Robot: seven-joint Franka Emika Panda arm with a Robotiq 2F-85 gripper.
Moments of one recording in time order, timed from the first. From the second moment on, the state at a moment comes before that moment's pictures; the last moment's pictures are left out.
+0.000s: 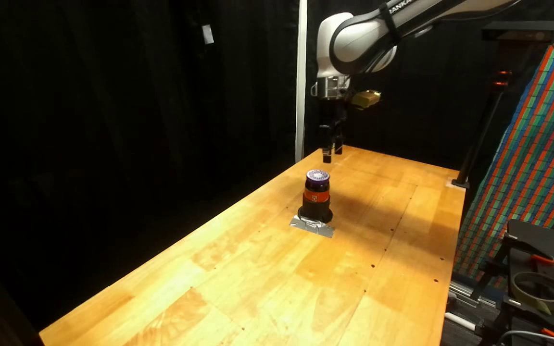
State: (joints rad) arm 0.02 0.55 0.05 -1.56 0.04 1.99 -0.13
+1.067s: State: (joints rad) arm 0.09 0.90 0.06 -1.10 0.01 1.80 -0.04
